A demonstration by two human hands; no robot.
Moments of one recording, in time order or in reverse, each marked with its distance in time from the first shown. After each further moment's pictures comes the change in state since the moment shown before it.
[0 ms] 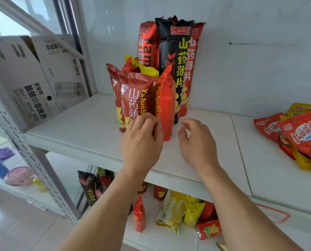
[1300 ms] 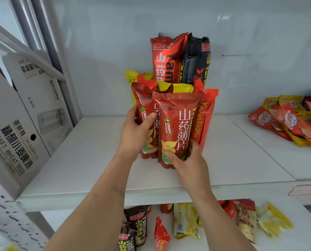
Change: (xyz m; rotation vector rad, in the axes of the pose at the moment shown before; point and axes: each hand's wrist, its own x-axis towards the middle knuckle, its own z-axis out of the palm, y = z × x) left_hand 0.114 -0.172 -0.009 -0.964 -0.544 -0.536; right_hand -0.009 -0.126 0.135 0.262 0.240 0.515
